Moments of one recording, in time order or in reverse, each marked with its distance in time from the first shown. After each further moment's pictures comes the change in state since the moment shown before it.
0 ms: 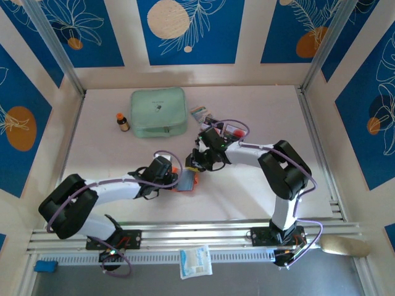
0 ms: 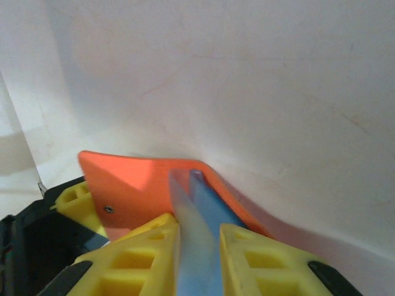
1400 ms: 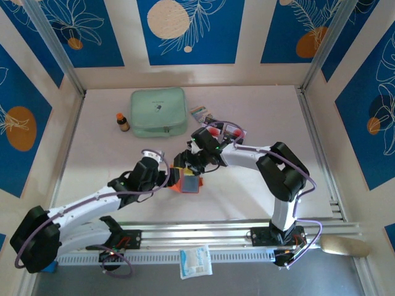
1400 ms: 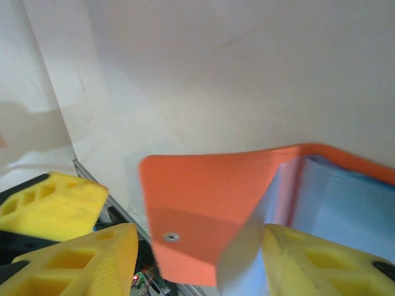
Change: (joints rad) left arm -0.006 -0.402 -0.056 -0.076 -0.008 -0.032; right arm 0.081 0.011 0.047 0.042 -0.066 0.110
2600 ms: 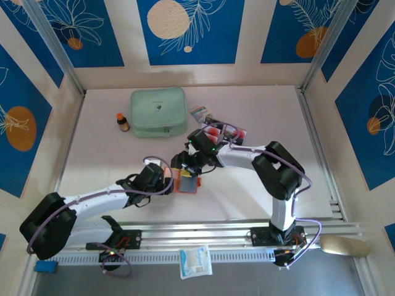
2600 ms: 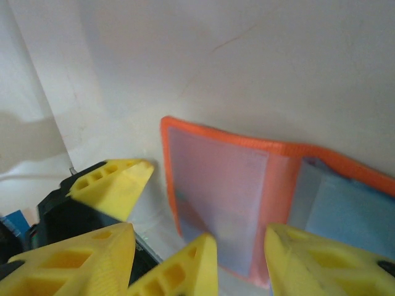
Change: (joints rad) left arm 0.000 0.161 -0.043 -0.069 -0.098 -0.006; right arm 0.014 0.019 -0.002 0.019 0.034 0.047
